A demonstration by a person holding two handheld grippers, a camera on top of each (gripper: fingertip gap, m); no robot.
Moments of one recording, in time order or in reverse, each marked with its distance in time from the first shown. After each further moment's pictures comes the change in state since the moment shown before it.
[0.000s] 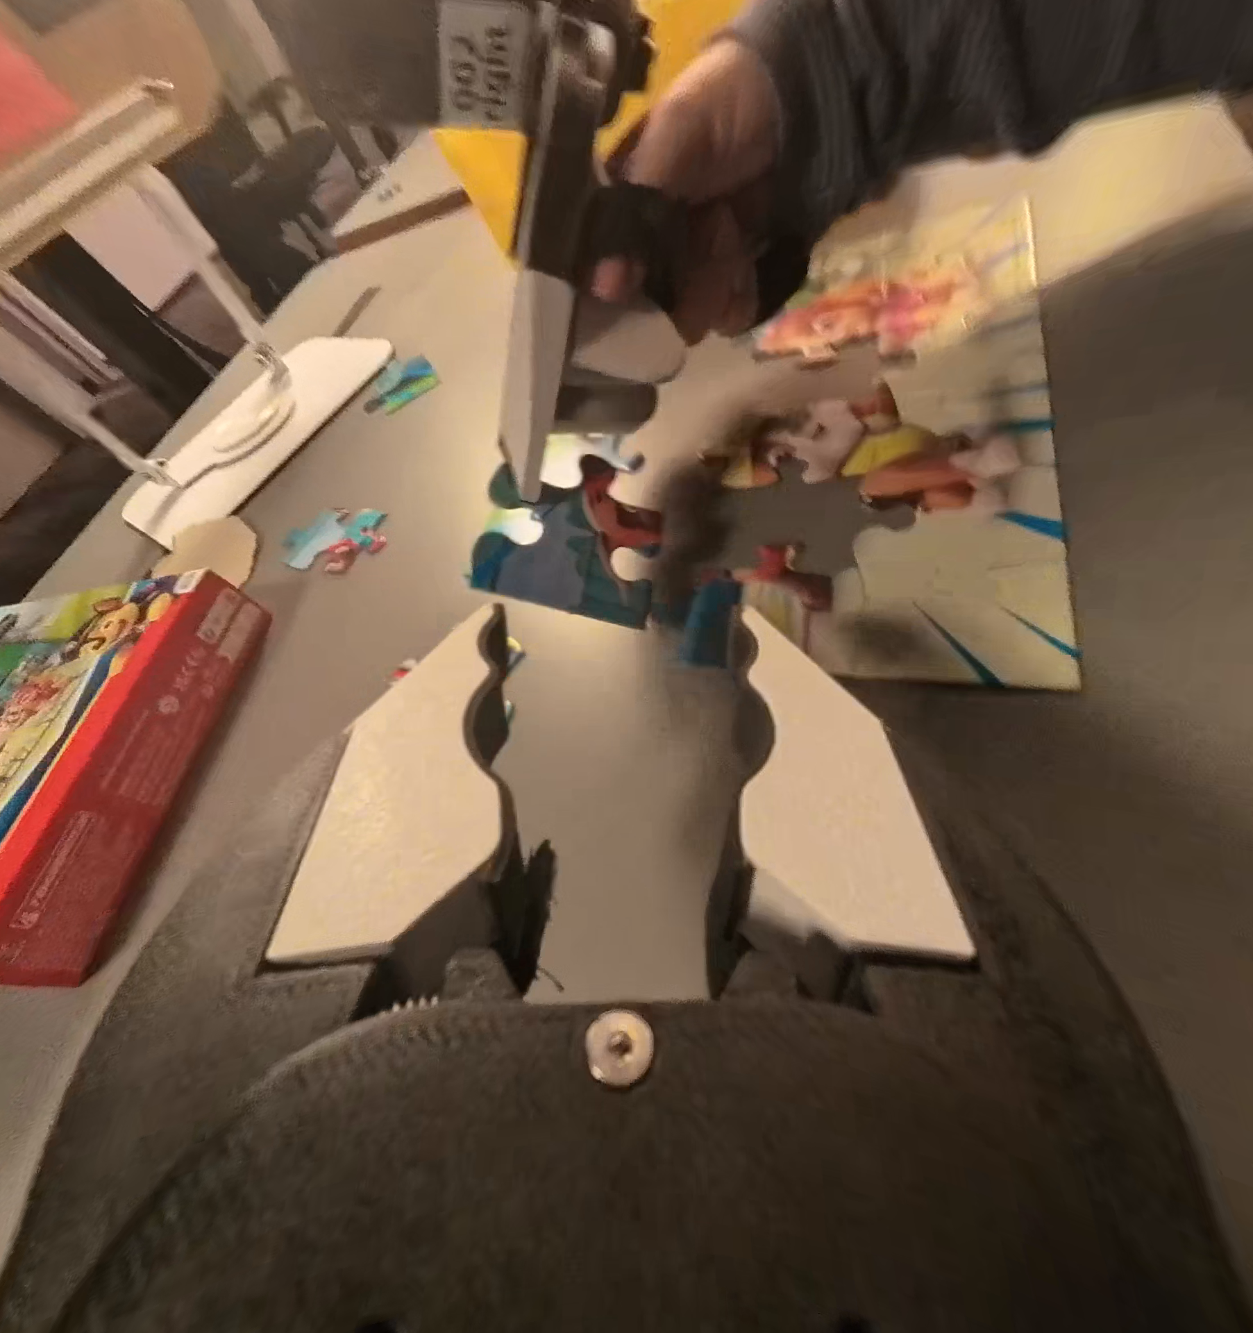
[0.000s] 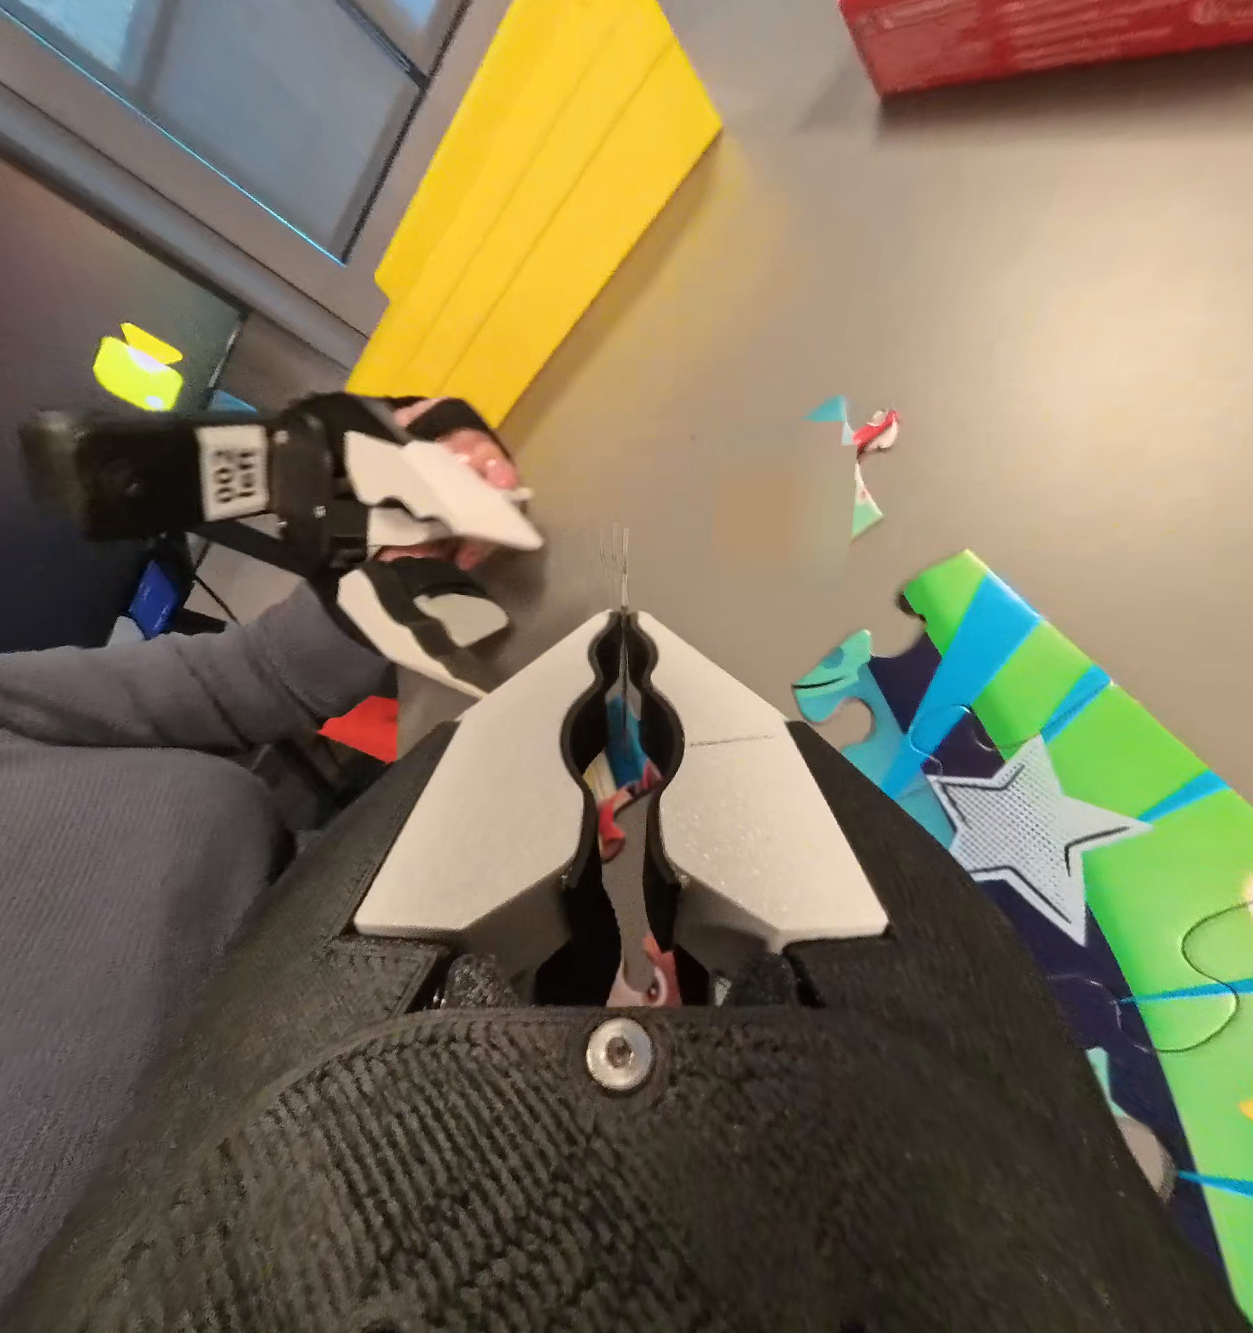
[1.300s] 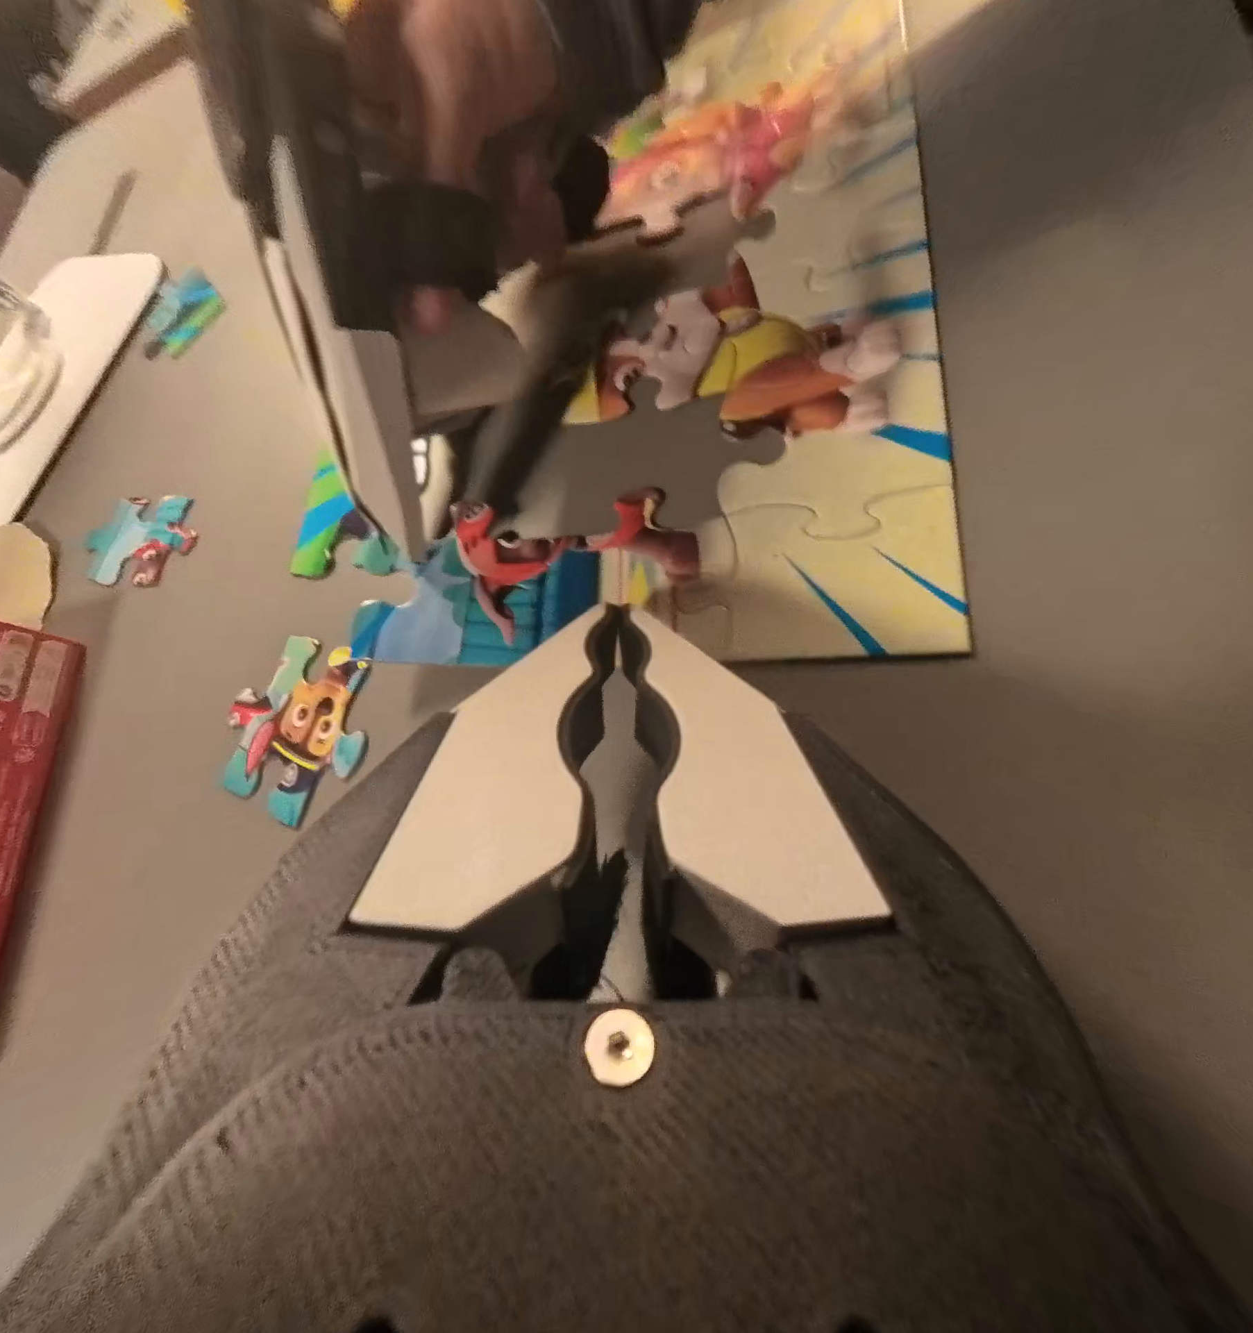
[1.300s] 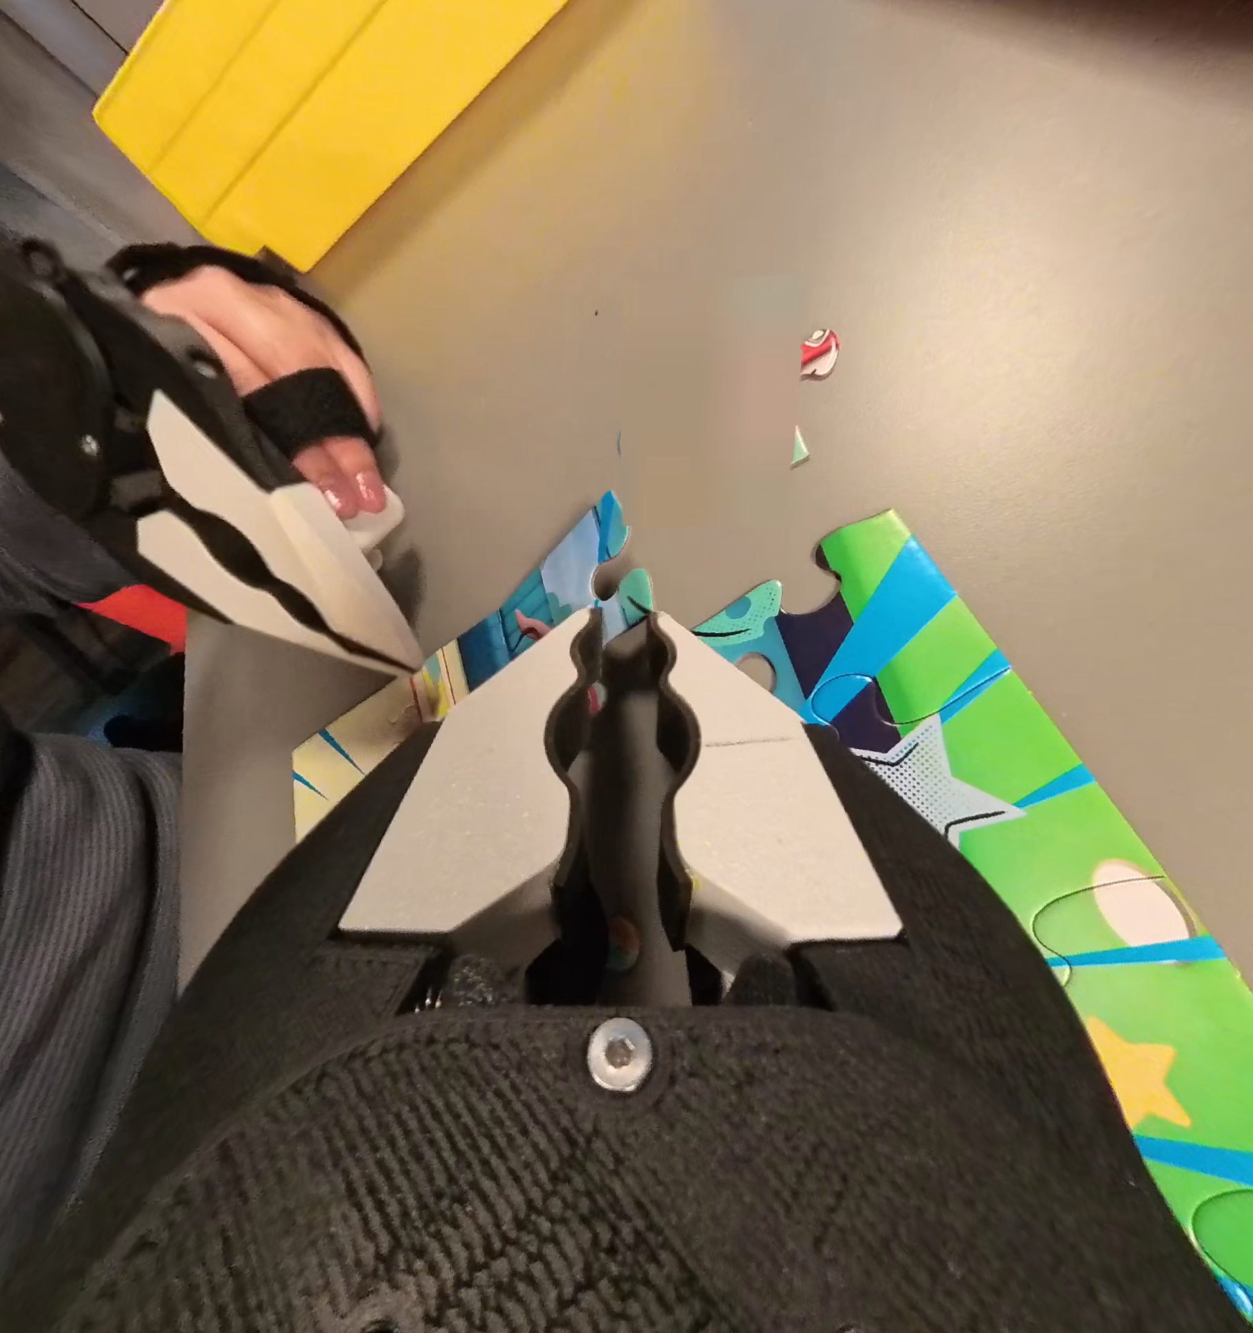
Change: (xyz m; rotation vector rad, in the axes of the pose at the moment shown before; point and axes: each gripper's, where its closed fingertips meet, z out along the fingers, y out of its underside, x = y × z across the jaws) left arm 0.046 0.018 0.021 -0.175 0.153 0.094; right arm 0.033 0.027 0.008 -0.167 0.180 -0.227
